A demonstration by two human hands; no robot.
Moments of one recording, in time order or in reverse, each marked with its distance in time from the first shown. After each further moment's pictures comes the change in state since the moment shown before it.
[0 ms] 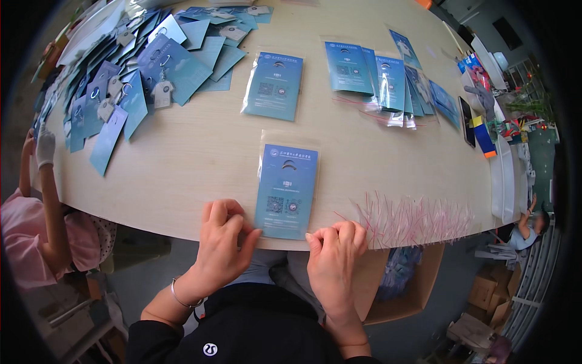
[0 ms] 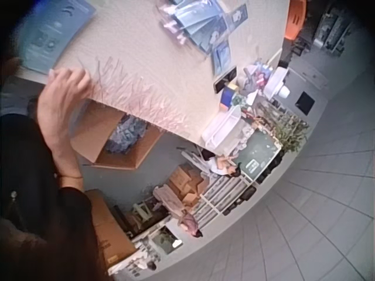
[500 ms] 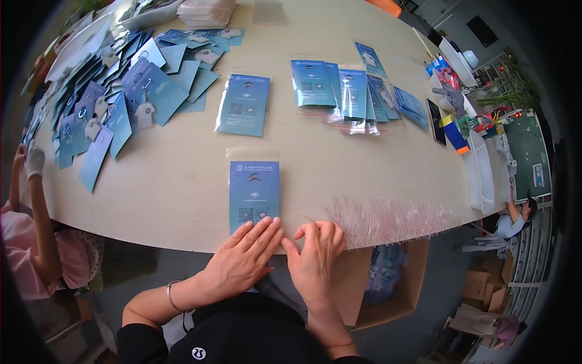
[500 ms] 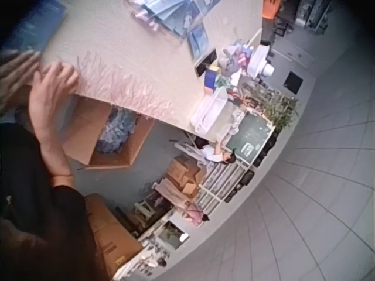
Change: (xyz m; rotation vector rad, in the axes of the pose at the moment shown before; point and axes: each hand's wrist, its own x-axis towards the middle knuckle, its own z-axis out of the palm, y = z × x) left_hand 0.004 0.025 0.023 0.269 -0.400 0.452; right_hand 0.005 0.006 -0.003 0.021 0.119 0.046
